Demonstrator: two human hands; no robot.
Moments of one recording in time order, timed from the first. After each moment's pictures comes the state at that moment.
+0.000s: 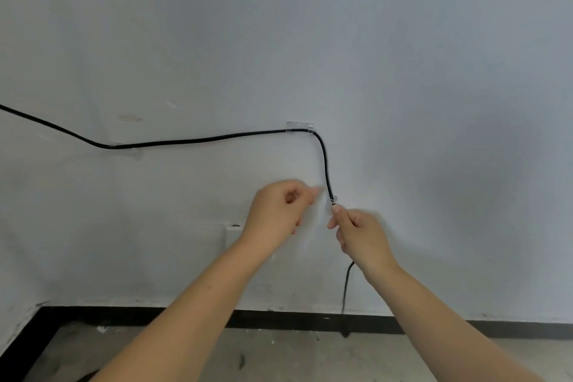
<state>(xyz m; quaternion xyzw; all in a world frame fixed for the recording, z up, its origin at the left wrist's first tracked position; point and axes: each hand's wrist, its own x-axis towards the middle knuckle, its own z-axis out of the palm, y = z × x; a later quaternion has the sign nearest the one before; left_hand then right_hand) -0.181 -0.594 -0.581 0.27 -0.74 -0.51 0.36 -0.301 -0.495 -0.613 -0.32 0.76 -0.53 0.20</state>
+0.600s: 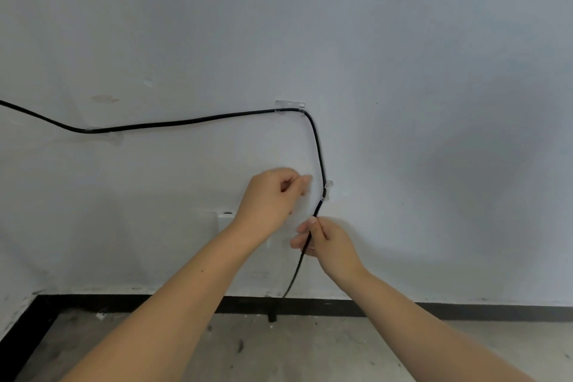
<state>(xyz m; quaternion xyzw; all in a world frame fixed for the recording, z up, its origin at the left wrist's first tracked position) -0.188 -0.604 -0.594 0.28 -0.79 -0.42 0.34 -0.285 -0.508 -0.670 -0.35 0.70 -0.54 0.32</state>
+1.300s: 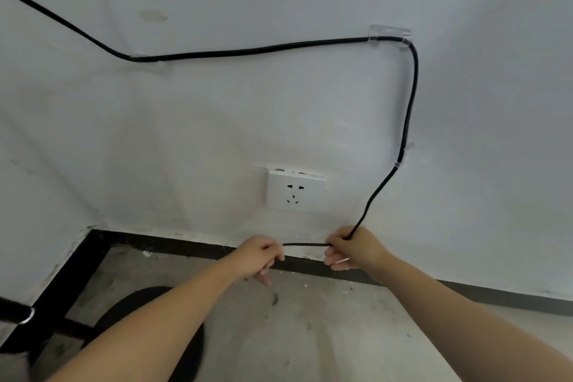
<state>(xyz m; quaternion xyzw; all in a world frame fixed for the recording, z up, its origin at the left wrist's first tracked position) -0.093 -0.643 -0.790 0.41 -0.67 -0.62 -0.01 -0.282 -0.529 -0.740 -0.22 0.75 -0.36 0.51</state>
